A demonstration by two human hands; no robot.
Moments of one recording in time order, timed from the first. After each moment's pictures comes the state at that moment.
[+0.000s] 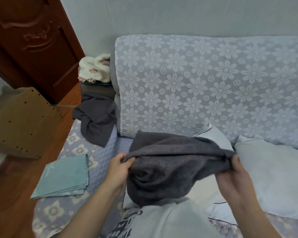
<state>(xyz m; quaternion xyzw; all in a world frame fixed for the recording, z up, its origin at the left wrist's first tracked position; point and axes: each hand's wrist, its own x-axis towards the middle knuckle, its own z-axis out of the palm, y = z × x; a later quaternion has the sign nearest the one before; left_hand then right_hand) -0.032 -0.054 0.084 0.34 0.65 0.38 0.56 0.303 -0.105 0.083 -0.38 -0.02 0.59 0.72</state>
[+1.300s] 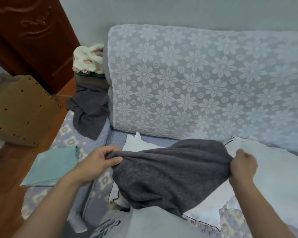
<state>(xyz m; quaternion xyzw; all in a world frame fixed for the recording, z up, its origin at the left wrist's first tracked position) -0.033 -0.045 0.132 0.55 0.58 0.22 0.57 0.397 -0.058 0.069 -0.83 -0.10 0.29 0.46</state>
